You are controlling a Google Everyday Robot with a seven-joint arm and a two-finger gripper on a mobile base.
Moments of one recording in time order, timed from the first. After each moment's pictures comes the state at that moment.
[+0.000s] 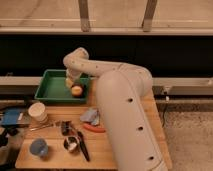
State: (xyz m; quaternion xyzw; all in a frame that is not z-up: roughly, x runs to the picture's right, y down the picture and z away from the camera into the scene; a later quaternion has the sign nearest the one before) arm -0.190 -0.065 0.935 -0.21 -0.08 0.30 0.93
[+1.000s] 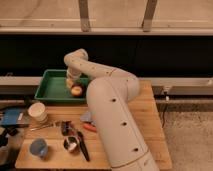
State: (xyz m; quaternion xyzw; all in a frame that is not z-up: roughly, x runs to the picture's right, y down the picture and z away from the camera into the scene) arm -0.200 -0.058 0.981 -0.25 -0.08 0.29 0.92
